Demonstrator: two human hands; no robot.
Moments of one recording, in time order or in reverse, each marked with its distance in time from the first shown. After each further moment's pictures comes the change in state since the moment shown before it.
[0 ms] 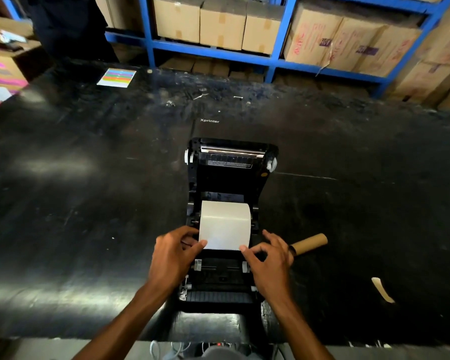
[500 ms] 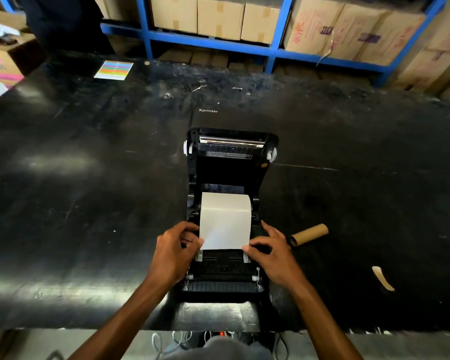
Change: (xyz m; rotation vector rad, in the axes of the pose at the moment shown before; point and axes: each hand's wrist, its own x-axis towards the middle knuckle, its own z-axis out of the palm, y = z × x) left_hand -0.010 -0.004 0.000 -0.035 -0.069 -0.062; right_hand 0.011 0.015 -0.019 0.037 -0.327 0.016
